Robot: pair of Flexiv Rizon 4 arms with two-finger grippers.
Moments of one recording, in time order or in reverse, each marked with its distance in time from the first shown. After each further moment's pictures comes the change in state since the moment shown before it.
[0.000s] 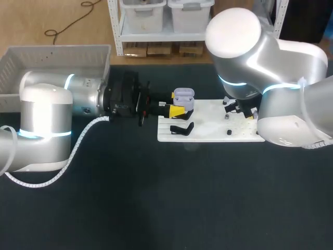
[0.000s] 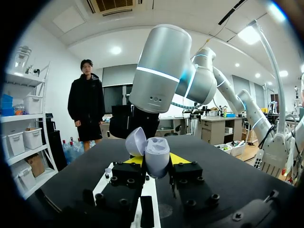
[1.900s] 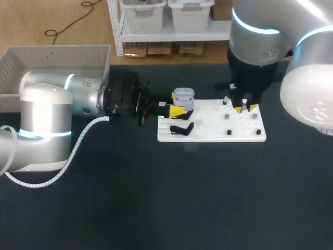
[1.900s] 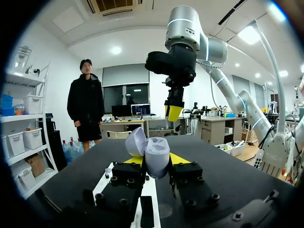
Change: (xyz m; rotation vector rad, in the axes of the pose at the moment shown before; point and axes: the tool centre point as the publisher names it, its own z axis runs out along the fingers) left arm 0.000 0.000 0.000 0.000 0.000 0.000; right arm 0.055 0.029 -0.186 -0.300 0.068 0.086
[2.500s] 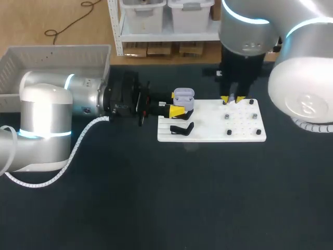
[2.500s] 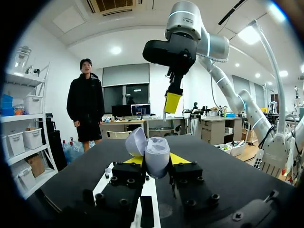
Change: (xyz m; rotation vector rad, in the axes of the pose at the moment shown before) left arm 0.000 0.000 0.000 0.000 0.000 0.000; right arm -0.016 0.032 -0.019 -0.037 -0.030 0.216
